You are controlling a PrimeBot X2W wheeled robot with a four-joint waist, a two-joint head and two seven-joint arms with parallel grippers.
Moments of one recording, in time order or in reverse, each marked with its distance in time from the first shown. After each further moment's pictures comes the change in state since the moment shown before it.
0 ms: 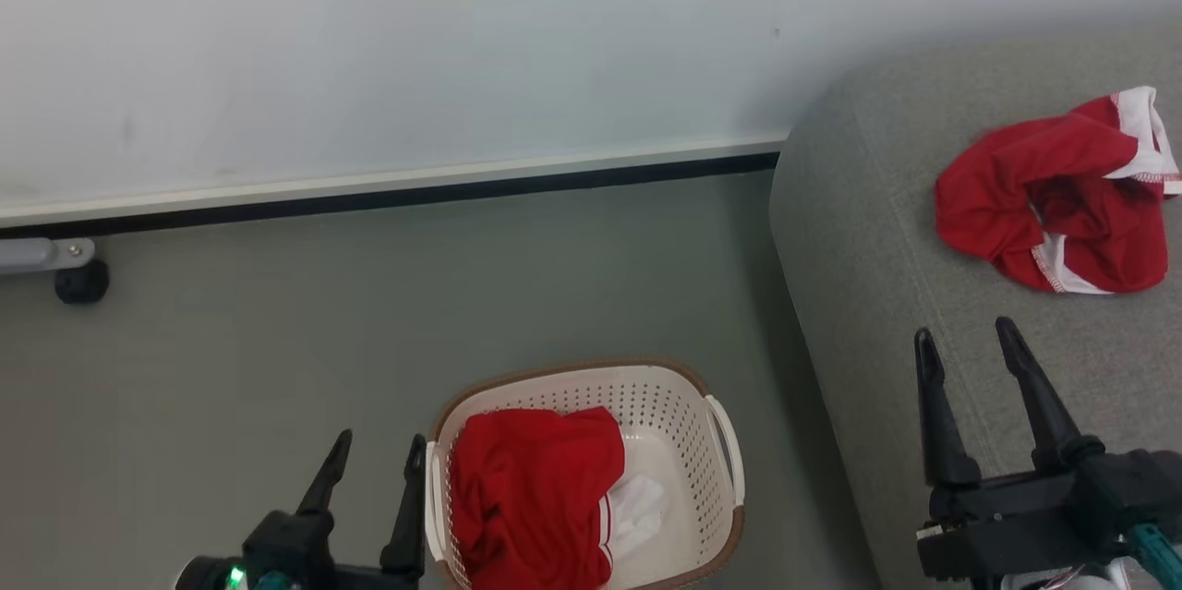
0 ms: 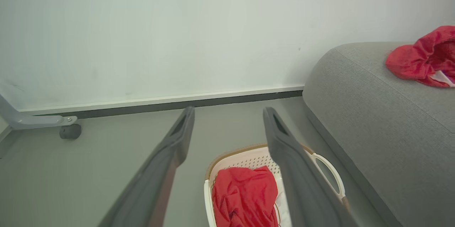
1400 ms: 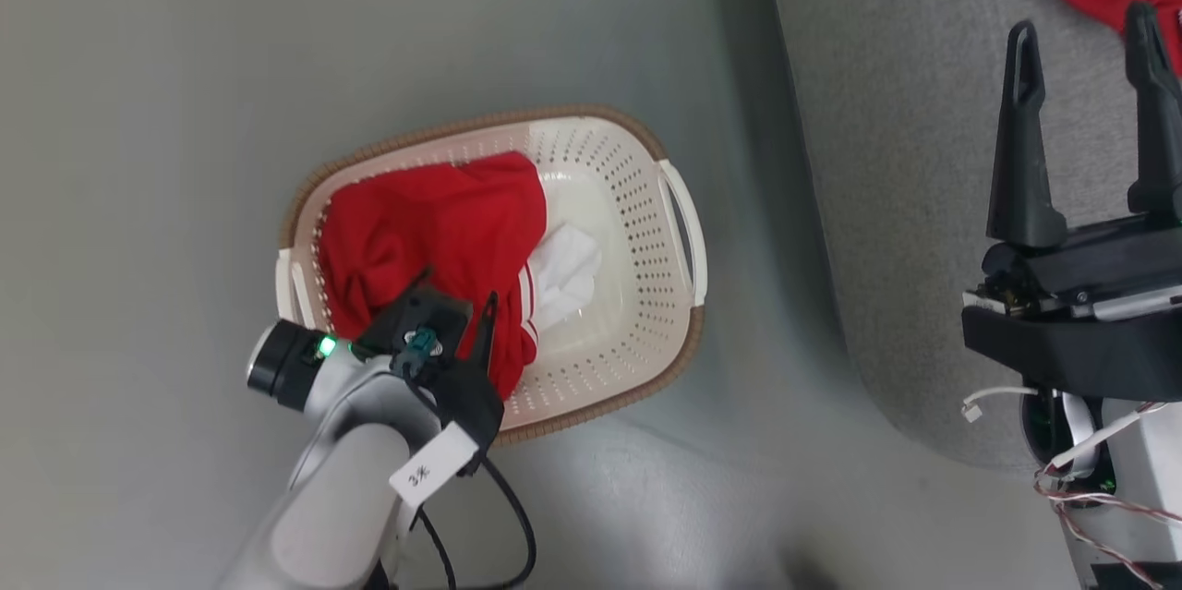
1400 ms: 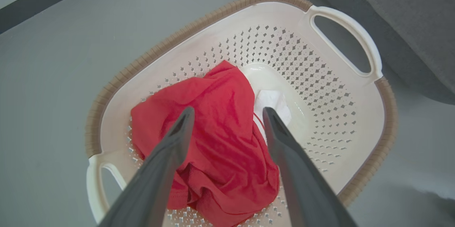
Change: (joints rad) left arm -0.567 -0.090 -0.192 0.508 0.207 -0.047 0.188; right arm -0.382 -0.014 -0.035 -0.166 -0.035 -0.002 0.030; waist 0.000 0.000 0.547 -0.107
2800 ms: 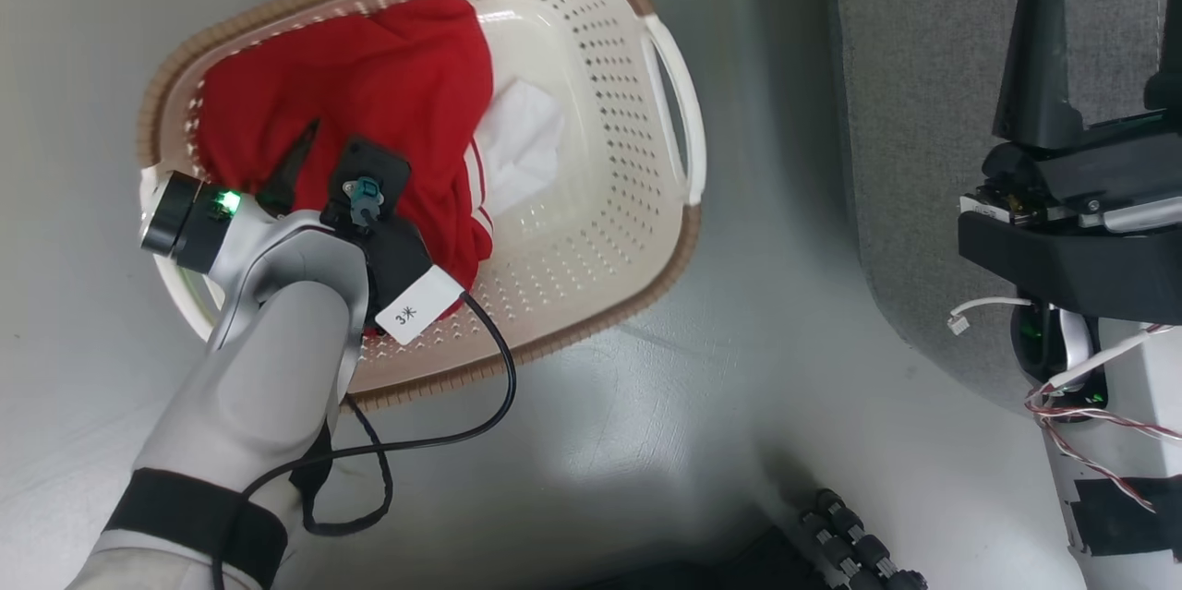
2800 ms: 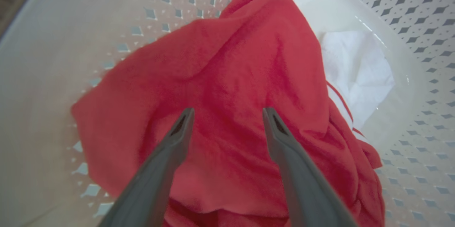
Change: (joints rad) left arm -0.306 0.023 0.047 0.252 0.151 0.070 0.031; right arm -0.178 0.044 0.004 0.062 0.000 0.013 -0.045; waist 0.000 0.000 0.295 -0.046
